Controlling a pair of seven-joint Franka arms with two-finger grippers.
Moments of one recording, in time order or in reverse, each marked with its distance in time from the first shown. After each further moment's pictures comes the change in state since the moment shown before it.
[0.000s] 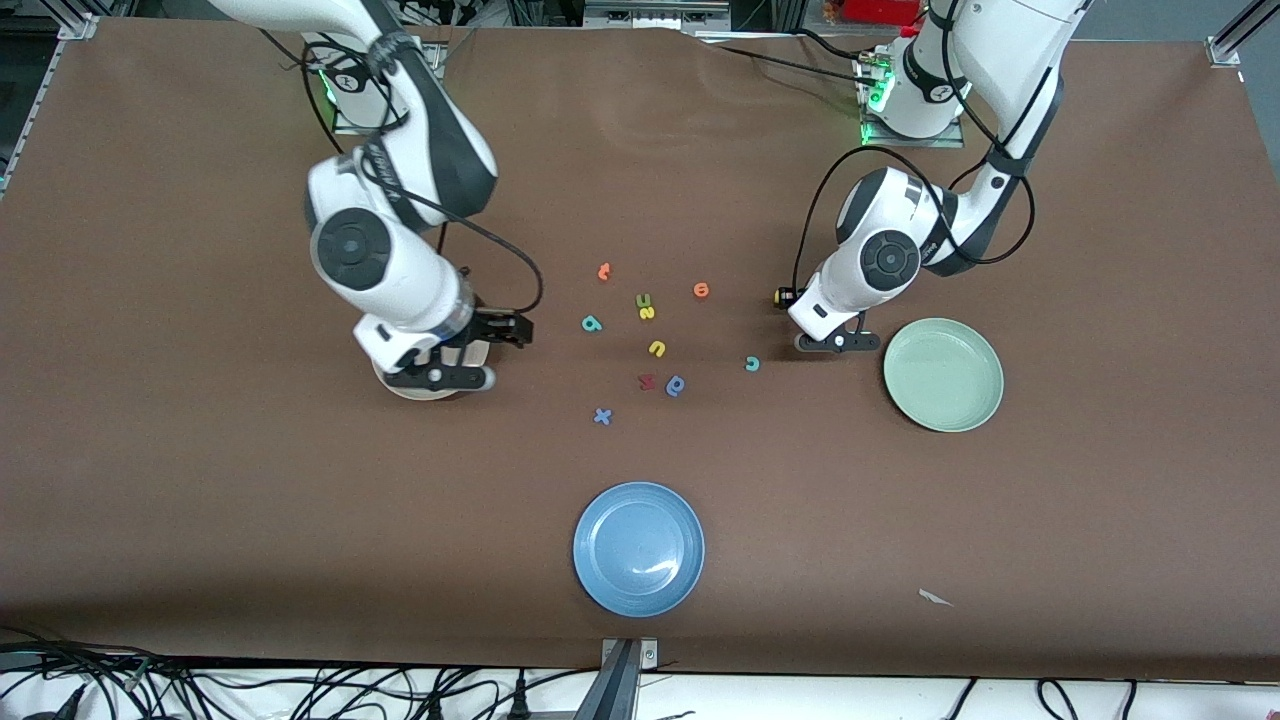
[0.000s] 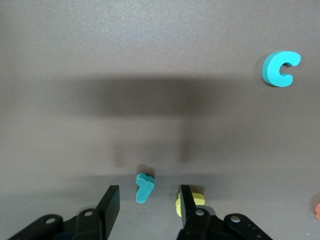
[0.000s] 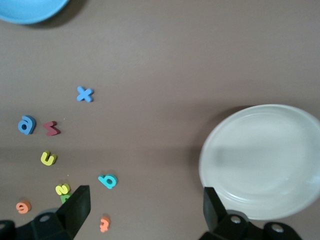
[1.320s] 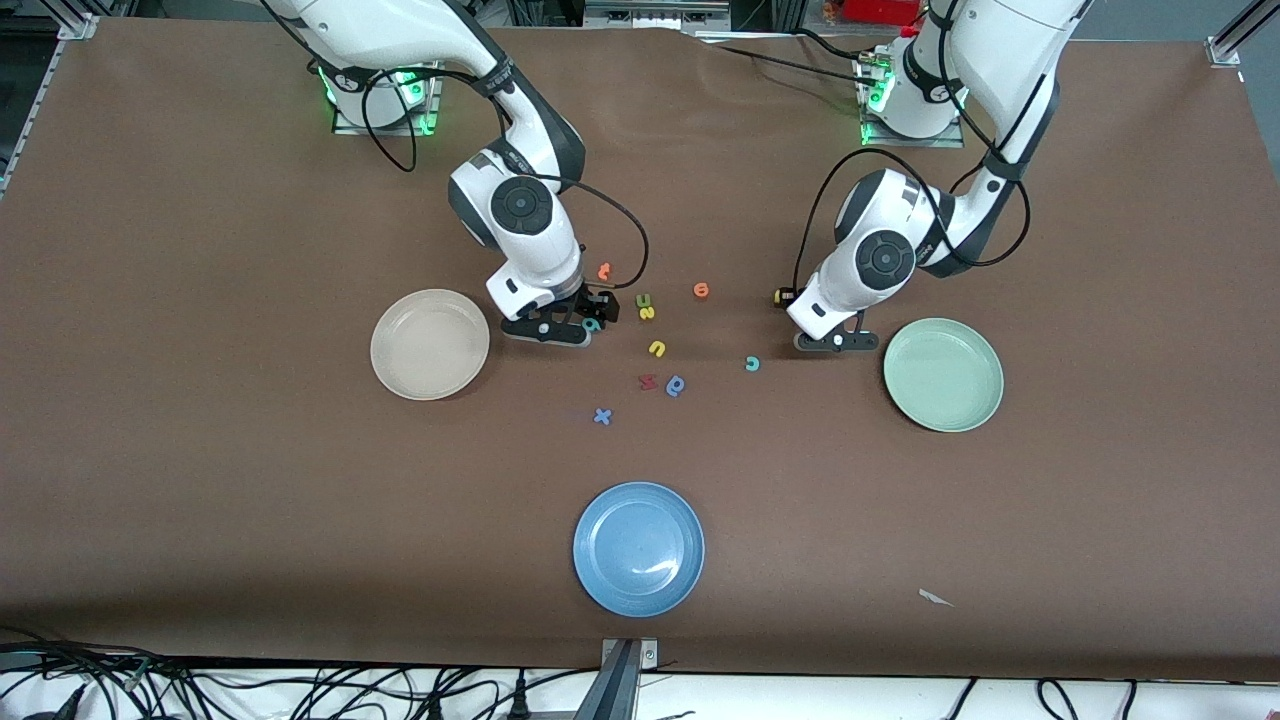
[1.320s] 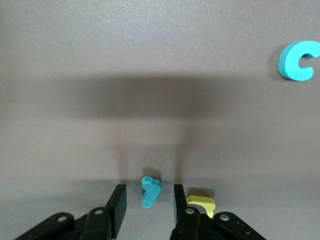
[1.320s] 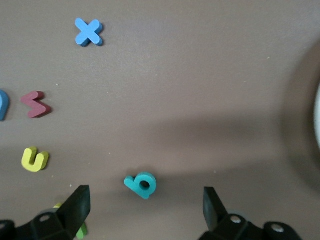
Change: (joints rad) left arm 0.000 0.016 0.000 -0.007 0.032 0.011 -0.011; right arm 0.037 0.117 0.185 -0.207 -0.254 0.408 0.490
